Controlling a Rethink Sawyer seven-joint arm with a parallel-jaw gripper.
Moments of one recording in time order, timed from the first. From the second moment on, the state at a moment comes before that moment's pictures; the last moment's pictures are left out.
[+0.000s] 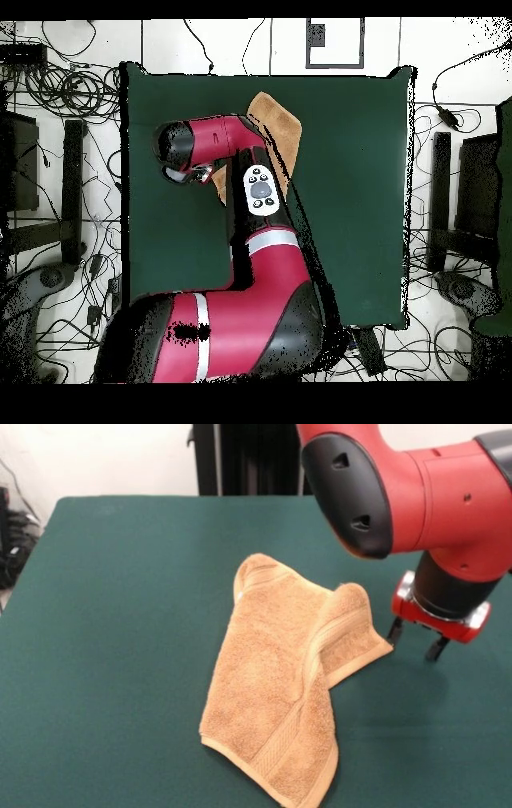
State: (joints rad) arm -0.04 -0.20 0.25 1.00 -0.31 1.04 2.50
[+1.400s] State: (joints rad) arm -0.02 -0.34 0.19 1.14 -0.31 0.95 2.50
